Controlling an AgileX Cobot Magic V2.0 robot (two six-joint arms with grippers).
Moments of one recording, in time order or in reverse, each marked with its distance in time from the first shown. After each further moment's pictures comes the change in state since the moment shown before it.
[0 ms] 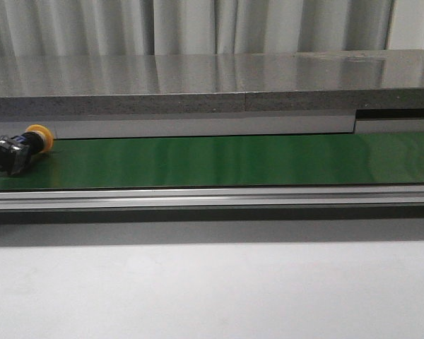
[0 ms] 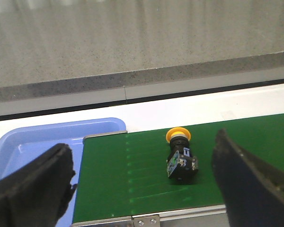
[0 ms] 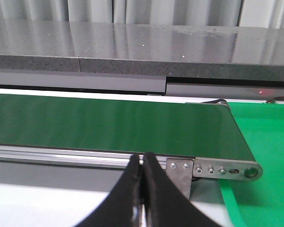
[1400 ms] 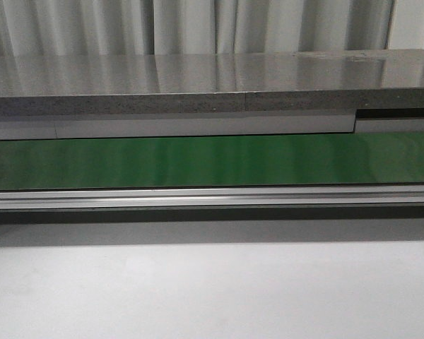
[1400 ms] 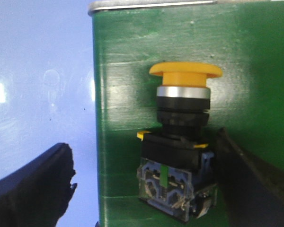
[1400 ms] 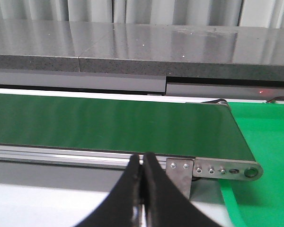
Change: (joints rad) left arm 0.124 1.158 -0.848 0.267 0.675 -0.187; right arm 0.000 0.000 0.000 0.000 0.000 0.000
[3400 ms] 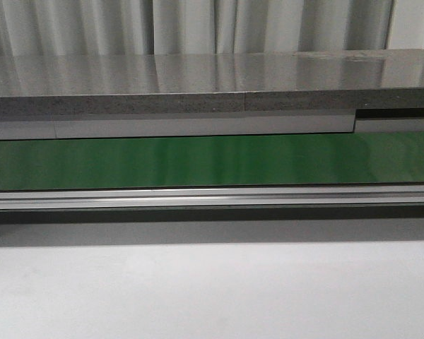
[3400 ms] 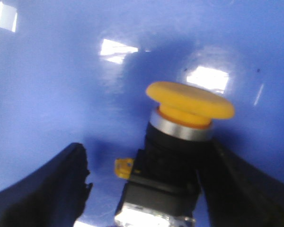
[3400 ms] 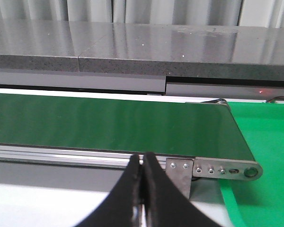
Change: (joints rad) left arm 0.278 0.156 0.160 0.030 -0.227 -0.068; right arm 0.000 0.000 0.000 0.000 0.000 0.000
